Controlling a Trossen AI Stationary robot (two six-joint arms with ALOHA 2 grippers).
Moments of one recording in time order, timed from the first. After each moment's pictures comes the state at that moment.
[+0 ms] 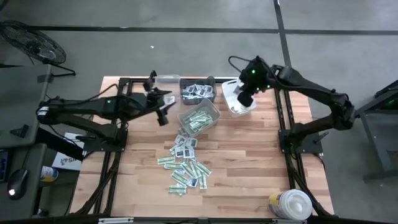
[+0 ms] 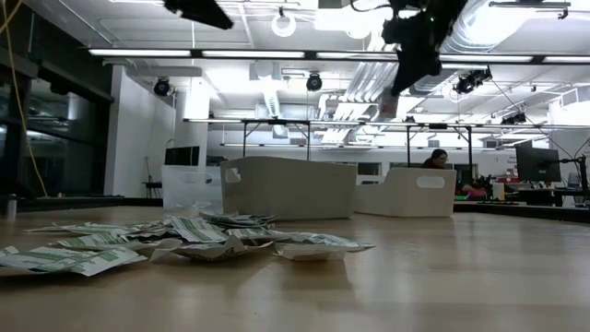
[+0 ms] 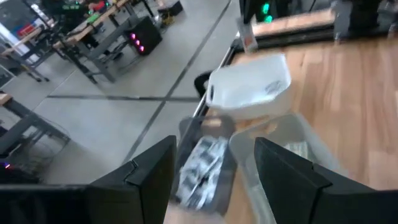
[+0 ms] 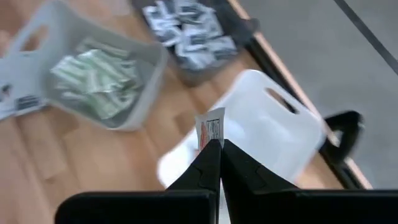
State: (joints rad) left arm -0.01 1.00 1.01 -0.38 -0.59 0.22; right arm -0.56 1.32 1.29 -0.91 0.02 -0.03
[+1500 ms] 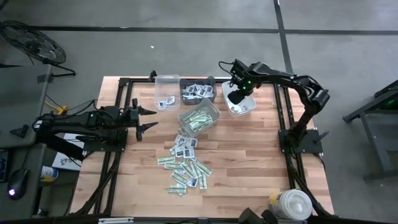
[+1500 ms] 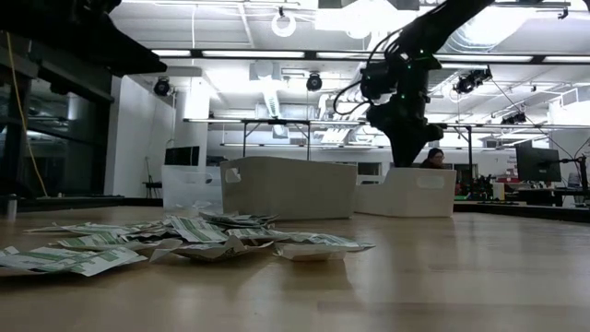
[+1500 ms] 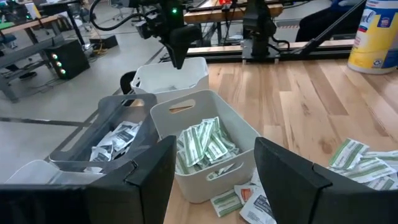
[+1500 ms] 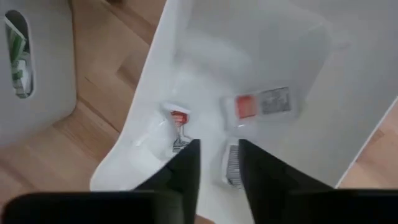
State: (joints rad) left arm -0.01 0.33 0.38 -0.24 -0.25 0.08; right arm -0.72 1.72 1.29 -0.97 -0.09 0.18
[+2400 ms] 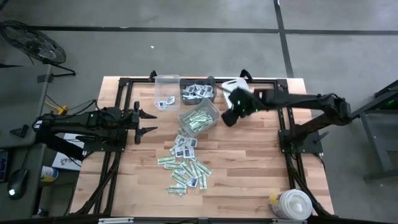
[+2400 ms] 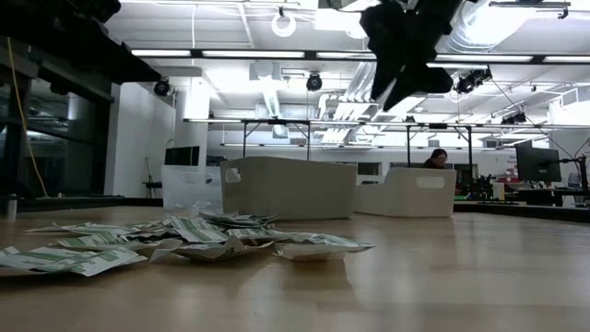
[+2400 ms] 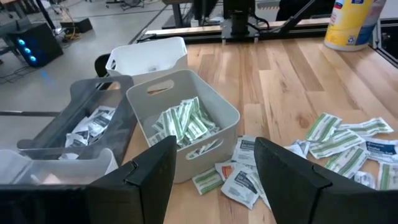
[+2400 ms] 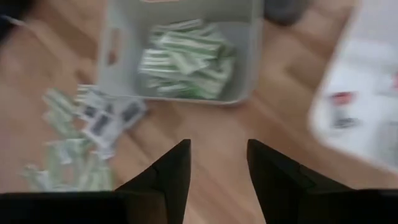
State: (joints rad) left arm -0.01 0.33 0.38 -0.33 -0.16 0.07; right arm -0.20 1.38 1.16 -0.76 0.02 0.72
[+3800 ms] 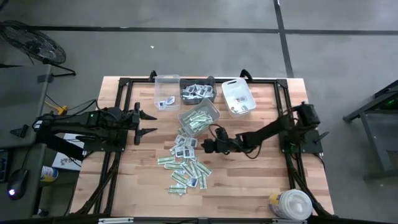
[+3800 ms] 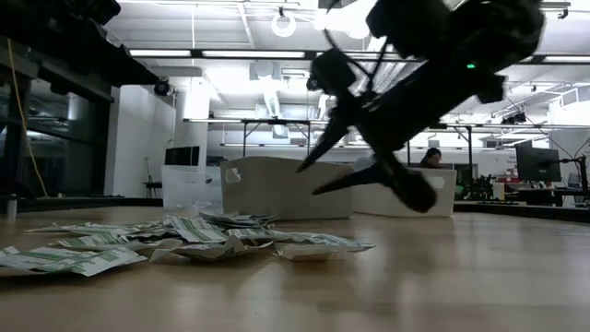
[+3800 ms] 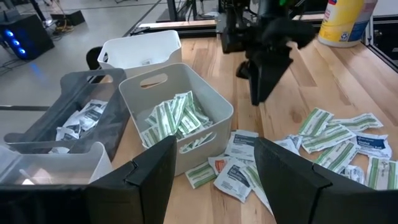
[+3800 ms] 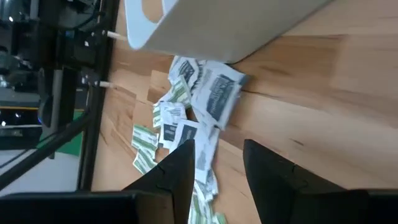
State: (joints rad) left arm -0.01 0.33 0.38 -0.35 -0.14 0.05; right arm 0.20 1.83 0.80 0.43 0.32 1.48
